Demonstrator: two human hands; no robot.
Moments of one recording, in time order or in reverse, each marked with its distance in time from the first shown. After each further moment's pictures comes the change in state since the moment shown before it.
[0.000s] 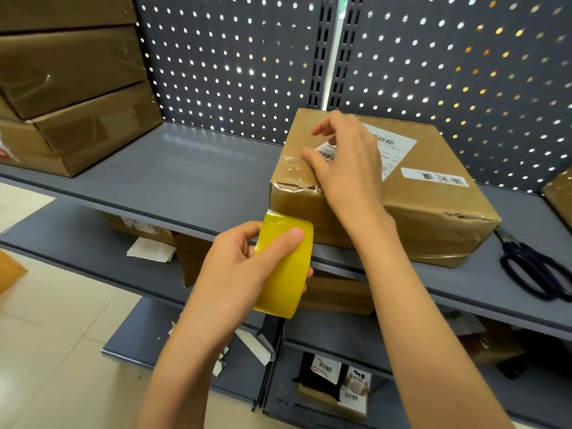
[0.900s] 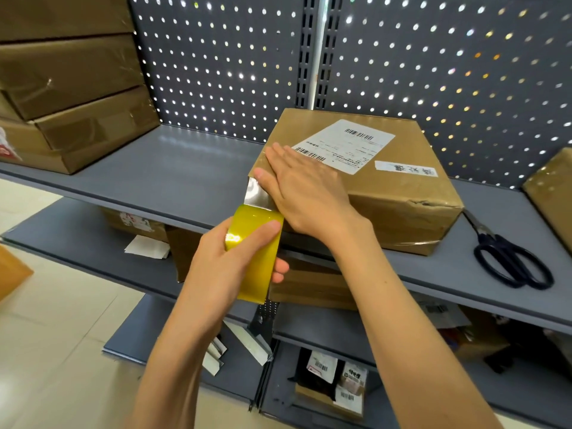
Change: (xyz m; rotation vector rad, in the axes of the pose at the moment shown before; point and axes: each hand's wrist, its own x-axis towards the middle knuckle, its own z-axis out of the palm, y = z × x) left_hand -0.009 -0.010 0.016 -0.002 0.099 0.065; right_hand -0.024 -0.012 -0.015 -0.377 -0.625 -0.192
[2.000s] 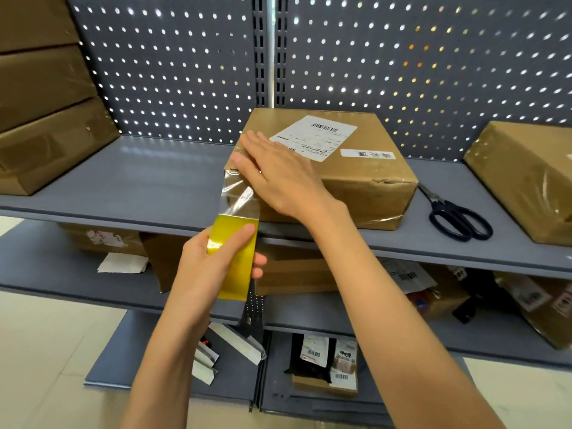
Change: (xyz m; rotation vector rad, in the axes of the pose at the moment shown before) left_hand 0.002 -0.016 -0.010 0.046 -0.020 -0.059; right_hand -0.004 0.000 -0.003 0.144 0.130 0.054
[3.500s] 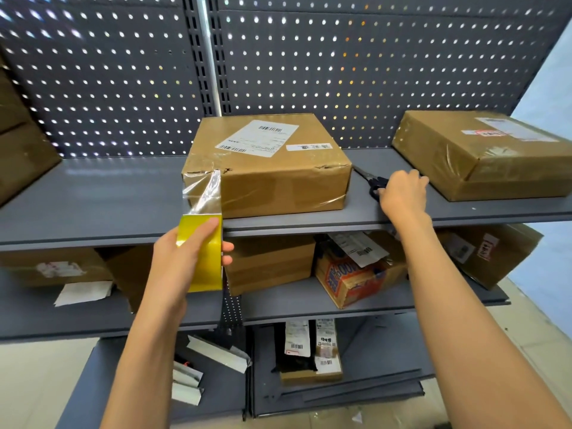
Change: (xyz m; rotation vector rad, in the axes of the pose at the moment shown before) left_hand 0.000 -0.002 -0.003 0.036 -0.036 0.021; right_hand -0.132 0.150 -0.035 -0.225 0.207 1.013
